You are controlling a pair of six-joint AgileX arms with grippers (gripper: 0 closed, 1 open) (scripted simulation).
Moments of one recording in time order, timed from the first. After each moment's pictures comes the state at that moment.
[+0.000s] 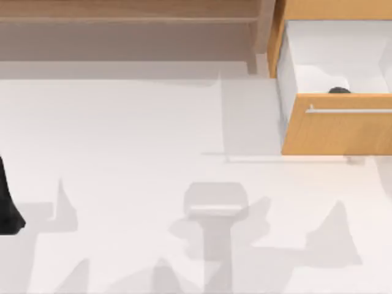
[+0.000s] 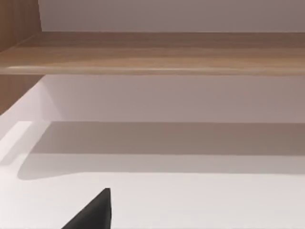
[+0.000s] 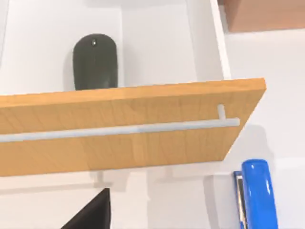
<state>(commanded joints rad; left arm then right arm) 0.00 0.00 0.00 0.00 0.00 0.00 0.01 1.09 0.88 -0.55 0.05 0.08</state>
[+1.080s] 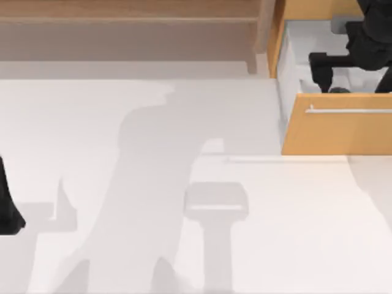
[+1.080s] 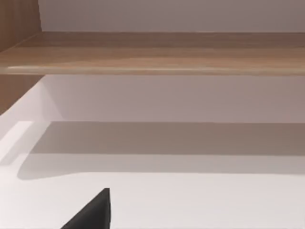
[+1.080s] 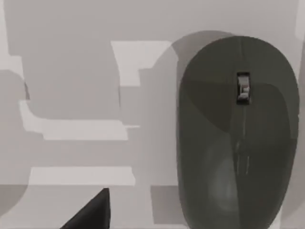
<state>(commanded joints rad) 0.00 0.00 0.00 0.00 0.00 0.00 0.14 2.39 2.11 -1.18 0.02 0.15</state>
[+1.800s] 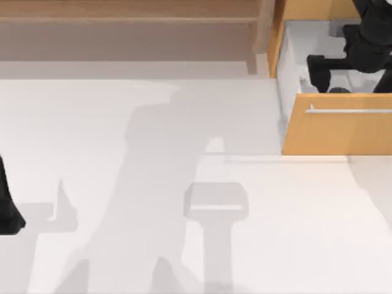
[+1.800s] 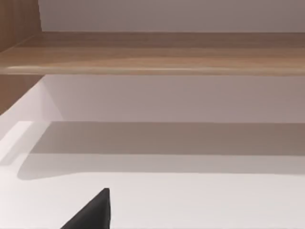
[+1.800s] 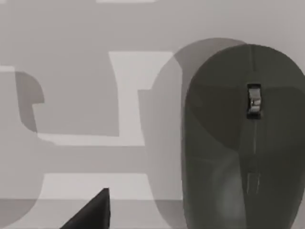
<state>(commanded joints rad) 0.00 0.00 0.00 0.00 0.00 0.00 0.13 2.42 2.12 -1.17 0.02 0.15</state>
